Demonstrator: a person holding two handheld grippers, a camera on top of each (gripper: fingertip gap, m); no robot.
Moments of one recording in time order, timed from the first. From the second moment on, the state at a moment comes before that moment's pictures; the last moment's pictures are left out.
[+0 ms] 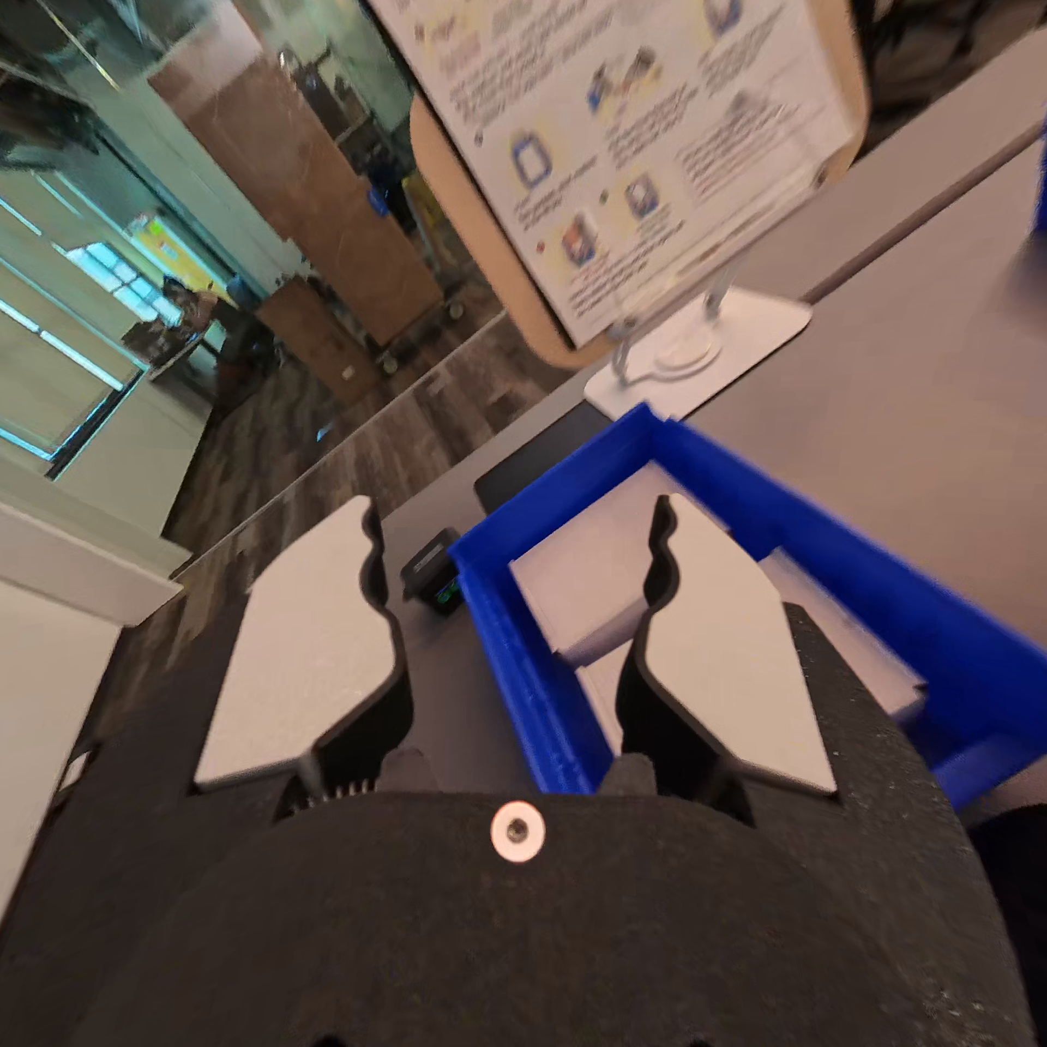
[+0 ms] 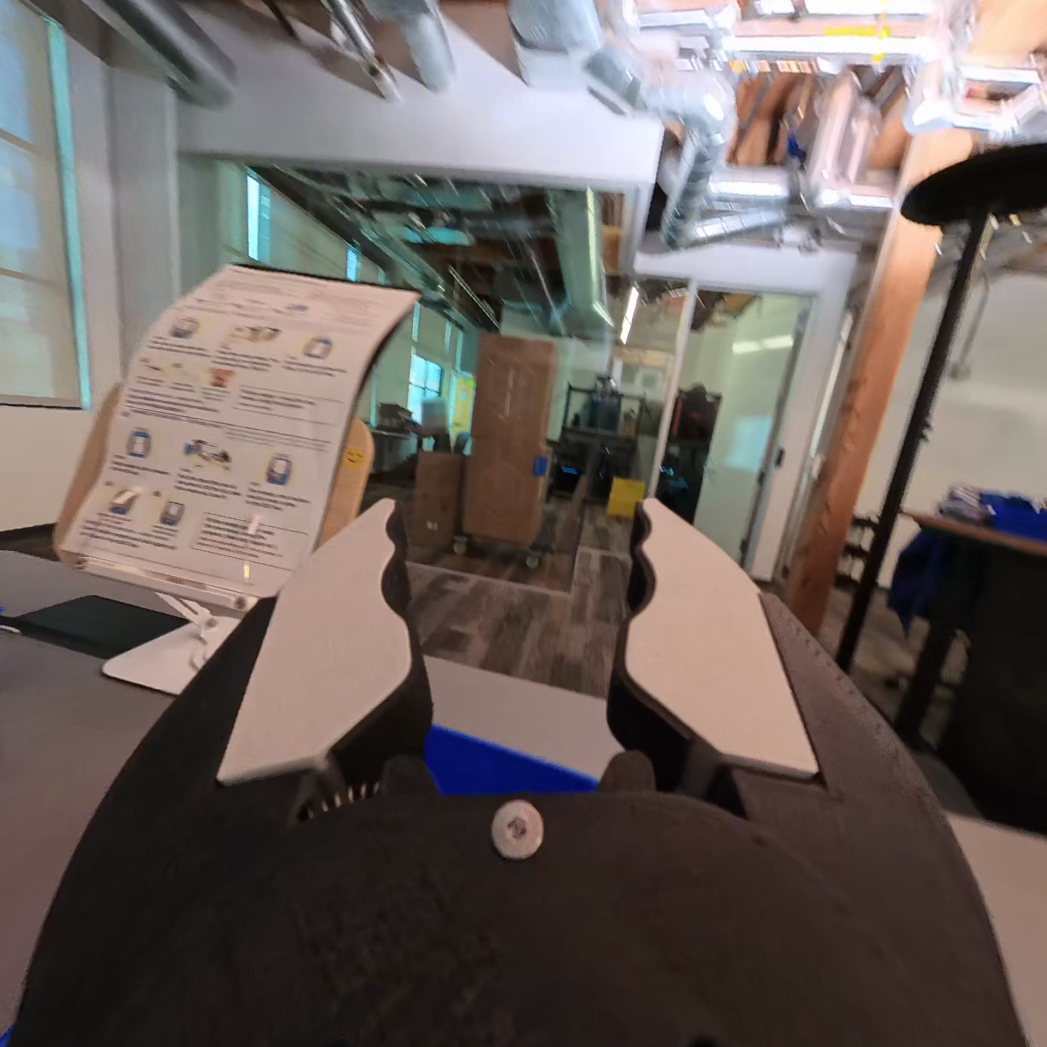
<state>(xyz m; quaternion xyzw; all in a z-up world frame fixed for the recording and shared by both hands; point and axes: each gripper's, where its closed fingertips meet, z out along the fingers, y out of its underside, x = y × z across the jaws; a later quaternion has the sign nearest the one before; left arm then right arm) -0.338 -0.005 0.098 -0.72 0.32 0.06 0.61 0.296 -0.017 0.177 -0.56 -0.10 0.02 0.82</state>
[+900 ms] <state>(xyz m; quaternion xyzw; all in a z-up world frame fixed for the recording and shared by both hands) -0.297 -0.032 -0.102 -0.75 0.66 0.02 0.05 0.163 0.018 0.139 -0.60 -0.29 0.12 0.74</state>
